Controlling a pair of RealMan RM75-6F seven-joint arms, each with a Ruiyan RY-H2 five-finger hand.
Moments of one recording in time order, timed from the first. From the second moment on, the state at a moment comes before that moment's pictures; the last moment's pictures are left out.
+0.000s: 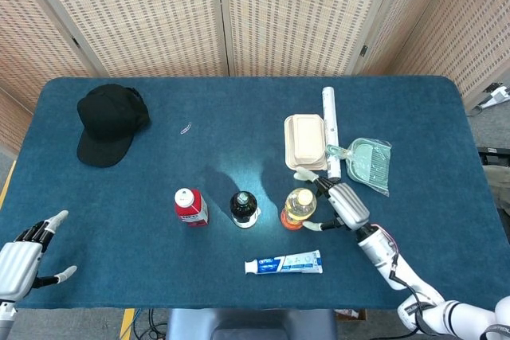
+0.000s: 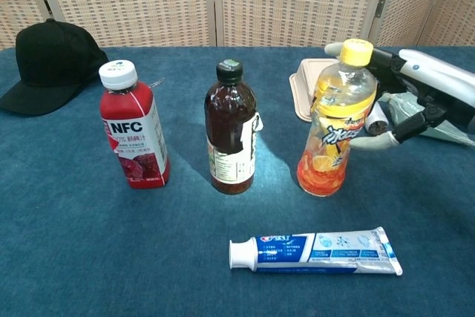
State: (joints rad) left arm -0.08 -1.10 0.04 -1.57 1.60 1.49 -0.05; right arm 0.52 -1.55 0.04 -1.25 -1.65 1.27 0.59
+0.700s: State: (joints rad) left arm -0.07 -1.09 0.04 -1.60 1.62 1.51 0.00; right arm 0.33 -1.13 -0.02 -1.71 -1.51 1.36 -0.03
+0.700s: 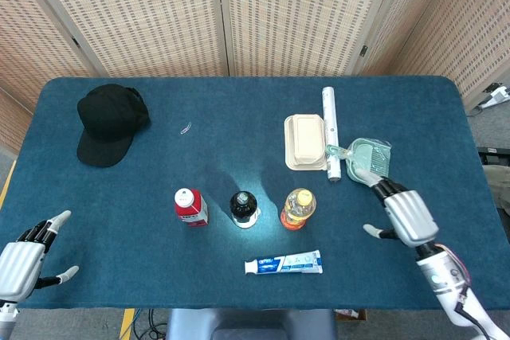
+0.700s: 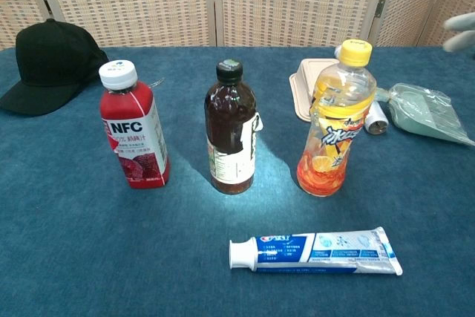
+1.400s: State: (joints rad) left arm -0.08 -1.13 0.03 -1.58 1.61 1.49 0.05; right arm 0.07 -0.99 -0.07 -1.73 -1.50 1.56 -0.04
